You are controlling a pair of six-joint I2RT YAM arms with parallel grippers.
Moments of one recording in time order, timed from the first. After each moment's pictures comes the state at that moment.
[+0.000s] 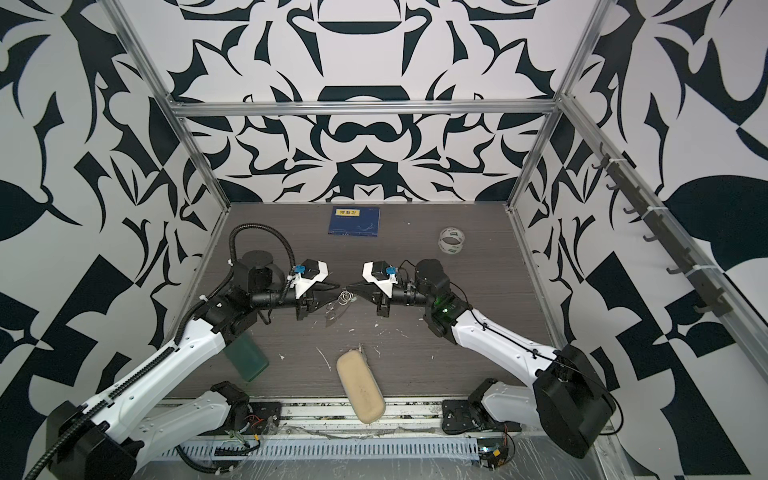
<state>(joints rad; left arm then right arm) -0.54 1.02 0.79 -0.19 0.75 0.36 0.66 1.22 0.67 0.53 -0.80 -0.10</state>
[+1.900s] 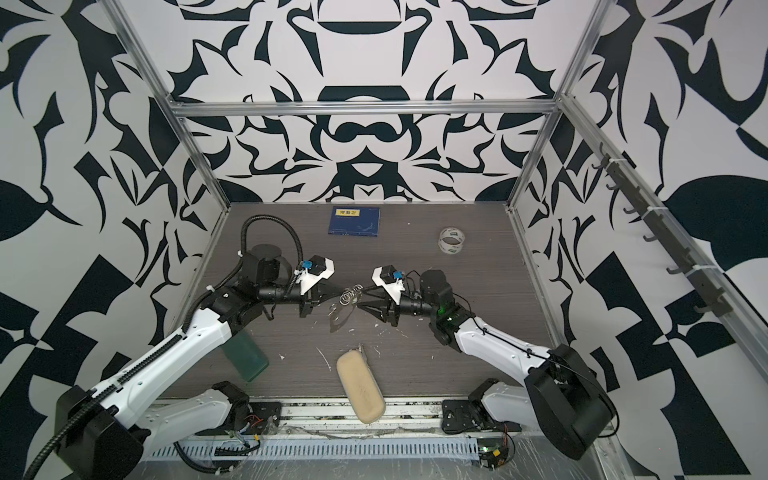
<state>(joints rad) -0.54 1.10 0.86 -0.28 0.78 0.39 0.61 1.22 0.53 0.52 -0.78 0.00</state>
